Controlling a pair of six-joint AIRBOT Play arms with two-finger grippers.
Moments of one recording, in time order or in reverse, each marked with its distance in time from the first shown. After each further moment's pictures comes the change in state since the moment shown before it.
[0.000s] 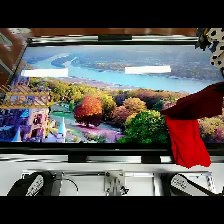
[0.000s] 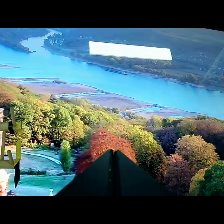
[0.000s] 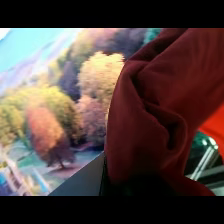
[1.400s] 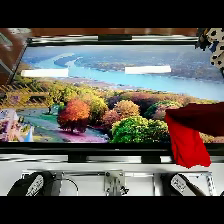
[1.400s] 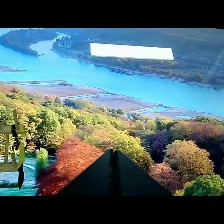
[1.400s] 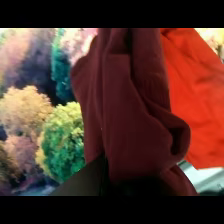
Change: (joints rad) left arm 0.000 0.002 0.000 0.000 0.002 0.023; right arm -0.004 0.141 -0.123 -0.306 0.068 0.075
